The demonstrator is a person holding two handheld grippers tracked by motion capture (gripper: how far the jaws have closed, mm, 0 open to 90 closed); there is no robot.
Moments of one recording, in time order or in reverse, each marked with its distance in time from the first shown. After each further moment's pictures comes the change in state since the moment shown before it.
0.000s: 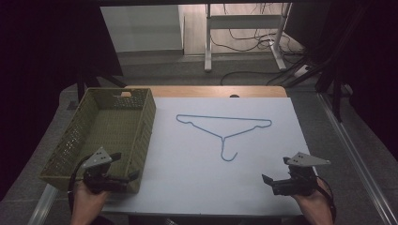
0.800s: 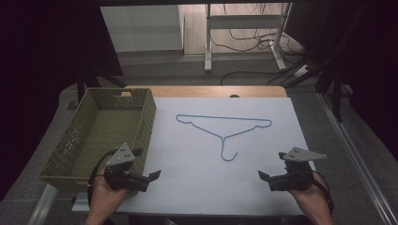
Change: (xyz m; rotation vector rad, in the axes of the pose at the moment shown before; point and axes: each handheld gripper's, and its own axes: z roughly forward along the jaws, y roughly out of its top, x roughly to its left) left arm -0.048 0.041 0.026 0.011 -0.088 0.132; right arm 0.003 0.016 0.006 -0.013 0.040 -0.020
